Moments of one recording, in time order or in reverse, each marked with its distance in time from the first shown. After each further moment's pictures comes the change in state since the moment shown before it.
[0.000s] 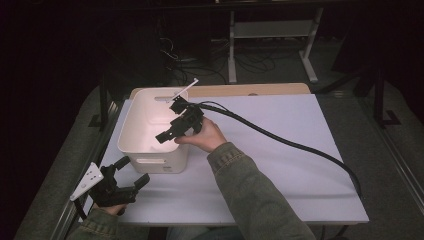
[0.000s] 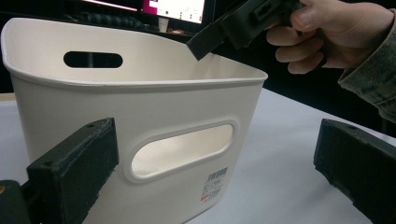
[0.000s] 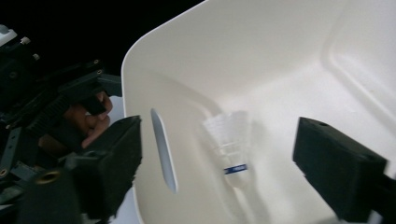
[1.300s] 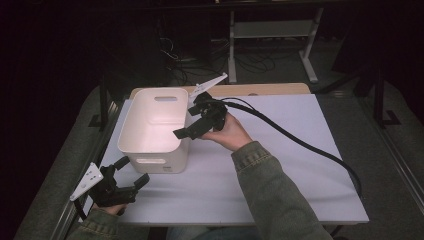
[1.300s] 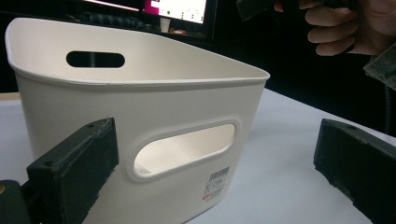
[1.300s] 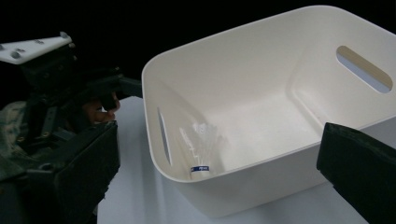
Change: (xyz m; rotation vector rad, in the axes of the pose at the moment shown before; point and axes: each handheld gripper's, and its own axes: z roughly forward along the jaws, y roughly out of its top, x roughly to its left) left arm 0.000 0.000 0.001 -0.016 0.000 -0.003; right arm 0.008 -0.022 -0.067 -0.152 -0.029 -0.116
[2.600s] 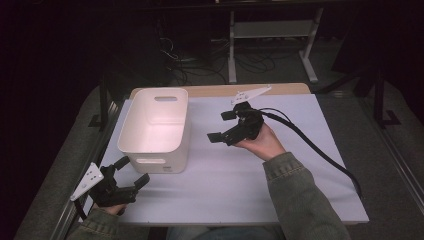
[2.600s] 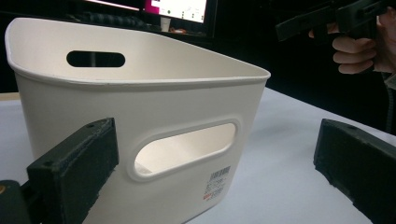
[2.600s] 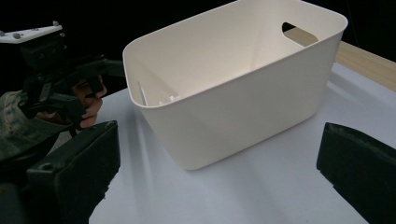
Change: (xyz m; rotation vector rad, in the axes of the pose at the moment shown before) left arm 0.001 0.000 -0.001 0.020 0.010 0.015; right arm -0.017 -0.063 -0.062 -0.085 -0.066 0.061
